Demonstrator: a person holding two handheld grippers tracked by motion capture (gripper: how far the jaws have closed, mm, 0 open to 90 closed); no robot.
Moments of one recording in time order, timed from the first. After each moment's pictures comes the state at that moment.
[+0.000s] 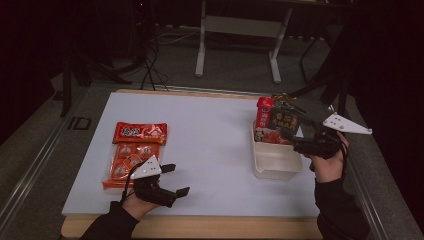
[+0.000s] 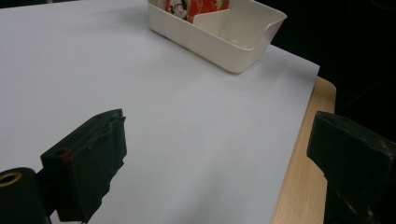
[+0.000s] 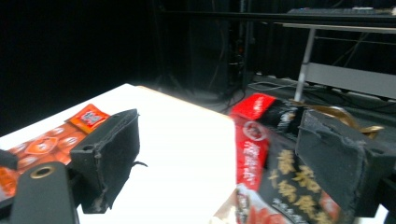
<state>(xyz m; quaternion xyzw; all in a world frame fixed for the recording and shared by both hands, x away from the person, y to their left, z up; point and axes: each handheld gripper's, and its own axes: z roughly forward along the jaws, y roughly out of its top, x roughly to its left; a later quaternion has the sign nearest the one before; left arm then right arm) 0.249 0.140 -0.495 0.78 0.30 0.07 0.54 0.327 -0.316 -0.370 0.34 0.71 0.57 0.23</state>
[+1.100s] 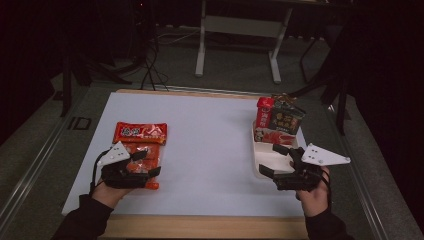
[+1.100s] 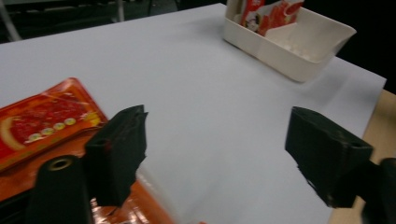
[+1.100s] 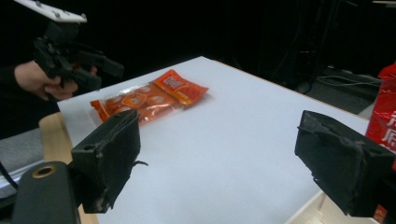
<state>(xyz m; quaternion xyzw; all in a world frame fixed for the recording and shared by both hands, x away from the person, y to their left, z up) 0.261 0.217 -0.469 0.76 0.38 0.15 0.51 0.268 -0.277 -0.404 0.26 0.76 0.58 0.15</state>
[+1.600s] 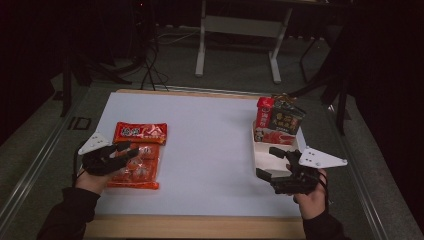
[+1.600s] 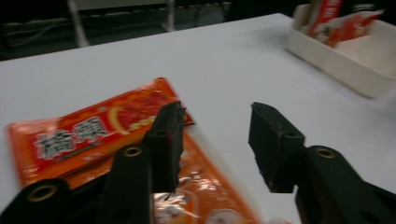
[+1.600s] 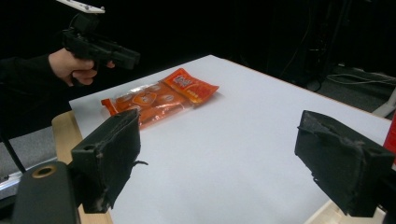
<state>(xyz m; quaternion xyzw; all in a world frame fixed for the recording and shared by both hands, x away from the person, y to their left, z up) 0.285 0.264 -0.470 0.73 0.43 0.21 0.48 0.263 -0.270 -0.407 0.25 0.76 0.58 0.14</state>
